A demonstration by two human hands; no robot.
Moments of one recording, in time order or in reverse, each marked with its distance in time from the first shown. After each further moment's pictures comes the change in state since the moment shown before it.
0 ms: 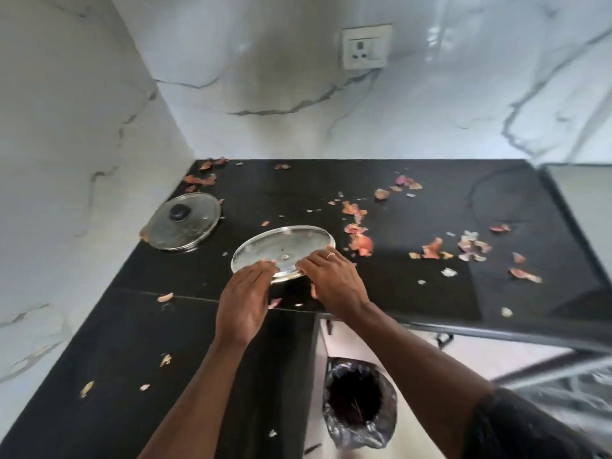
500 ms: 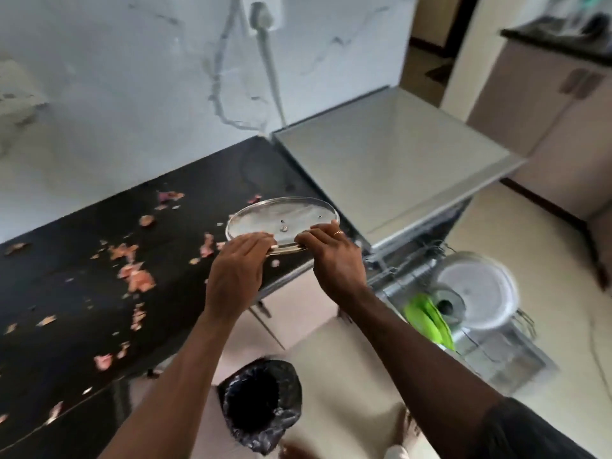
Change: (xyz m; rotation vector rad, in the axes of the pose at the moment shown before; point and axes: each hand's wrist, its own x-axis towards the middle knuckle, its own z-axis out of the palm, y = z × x) left_hand 0.076 0.362 0.095 -0.316 -0.088 0.704; right_hand -0.309 0.147 -0.179 -0.269 0.422 0.768
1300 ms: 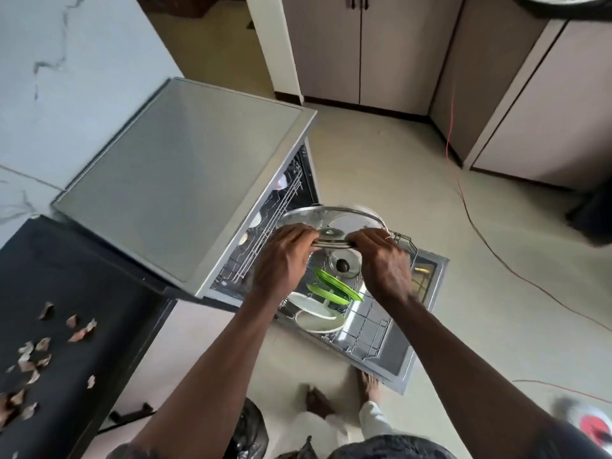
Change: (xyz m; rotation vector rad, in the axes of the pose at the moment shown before) left_hand 0.162 0.354 0.240 -0.287 -0.373 0.527; right_hand -0.204 0.337 -0.160 -0.172 0.116 0.727
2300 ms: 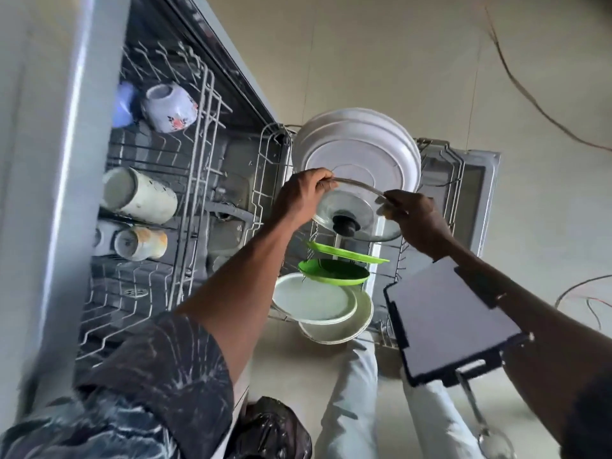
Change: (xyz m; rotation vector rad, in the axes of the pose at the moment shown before) left_hand 0.136 -0.197 0.401 -0.349 -0.594 -0.150; right_hand 0.028 0.242 0.323 0.424 -0.322 0.716
